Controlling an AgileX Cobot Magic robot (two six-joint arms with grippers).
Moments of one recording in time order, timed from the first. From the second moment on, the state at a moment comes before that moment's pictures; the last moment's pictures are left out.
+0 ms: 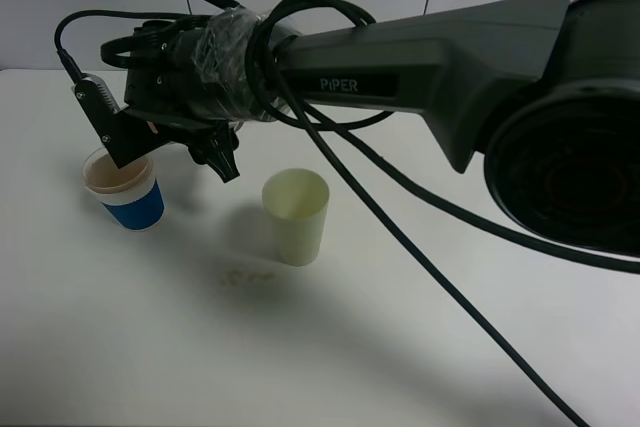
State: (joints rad) left arm 0.05 -0.01 -0.51 -0.01 1.06 -0.01; right arm 1.04 2.34 -1.89 -0.77 0.72 -0.68
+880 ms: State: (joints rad) left arm 0.05 -0.01 -0.51 -0.01 1.06 -0.01; right arm 1.04 2.34 -1.89 -0.82 0.82 -0.74
